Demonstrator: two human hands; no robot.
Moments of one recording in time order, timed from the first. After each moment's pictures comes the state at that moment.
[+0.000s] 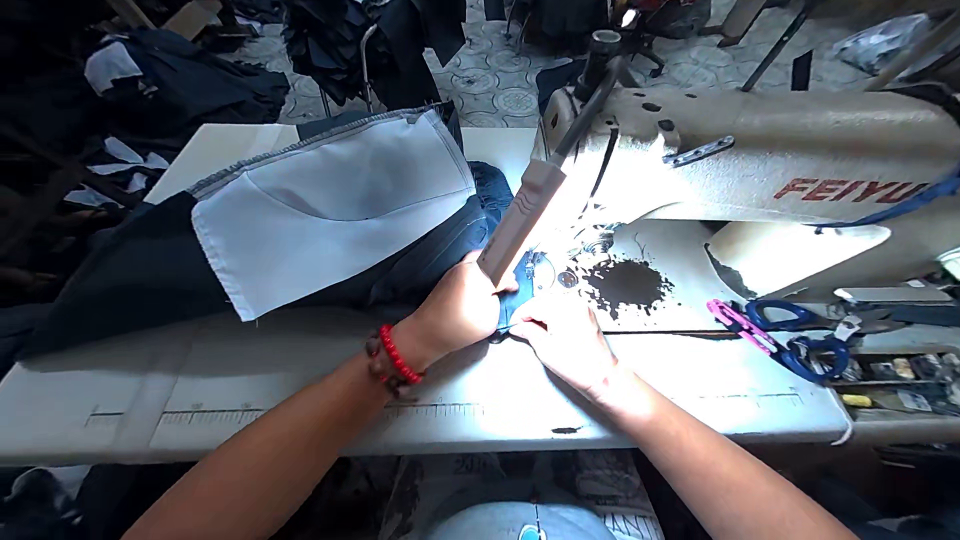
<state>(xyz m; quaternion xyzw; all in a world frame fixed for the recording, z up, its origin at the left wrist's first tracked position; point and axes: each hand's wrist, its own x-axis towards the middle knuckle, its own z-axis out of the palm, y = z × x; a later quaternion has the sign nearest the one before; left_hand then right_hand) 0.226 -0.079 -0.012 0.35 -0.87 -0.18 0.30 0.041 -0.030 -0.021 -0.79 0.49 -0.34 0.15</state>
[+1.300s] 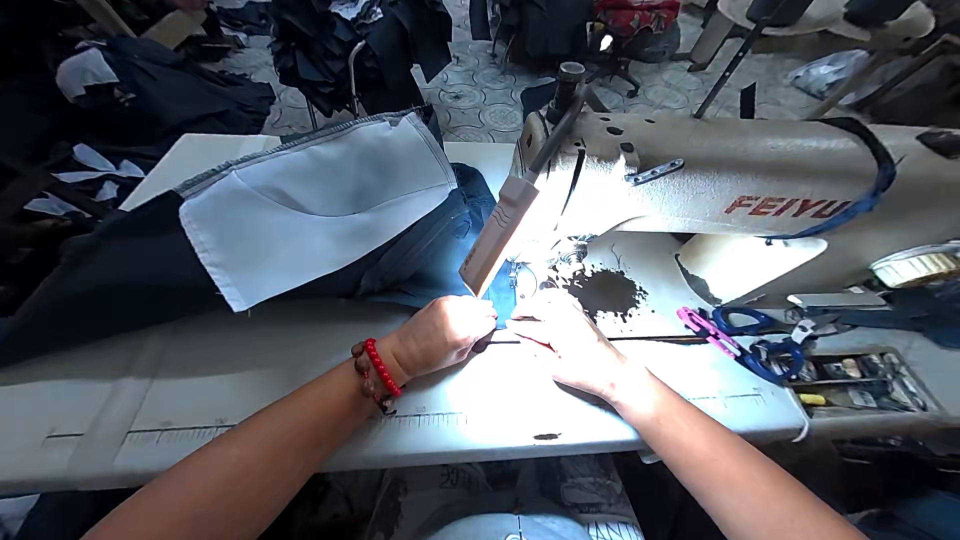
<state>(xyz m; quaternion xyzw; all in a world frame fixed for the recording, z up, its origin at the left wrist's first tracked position) 0.239 -0.087 -0.046 0.14 -0.94 0.00 0.31 -0.008 -0.043 -0.038 -0.89 0.37 -0.25 0.10</state>
